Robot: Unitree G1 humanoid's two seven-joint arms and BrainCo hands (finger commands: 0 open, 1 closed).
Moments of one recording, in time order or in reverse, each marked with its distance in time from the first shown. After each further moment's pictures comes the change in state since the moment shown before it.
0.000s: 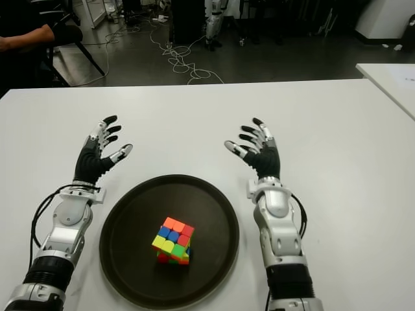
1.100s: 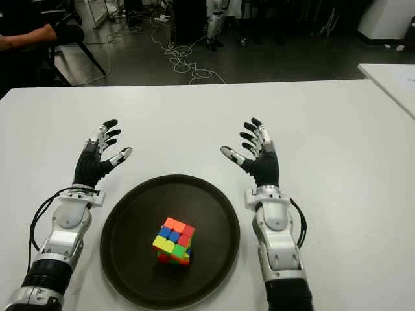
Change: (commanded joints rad) left arm 0.006 0.018 0.006 -0.004 -0.001 0.000 -0.008; right arm 0.060 0.007 -0.004 -0.016 -0.028 -0.046 0.014
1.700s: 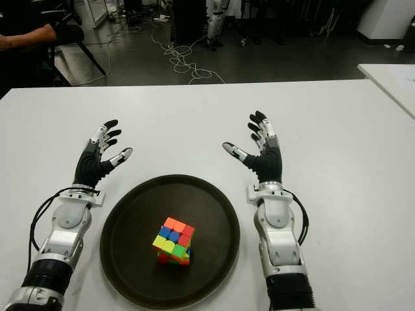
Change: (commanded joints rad) left arm 0.002 -0.009 -0.006 -0.013 -0.008 0.029 -0.017; right arm -0.015 -0.030 -0.010 0.039 -0.017 -0.071 0.011
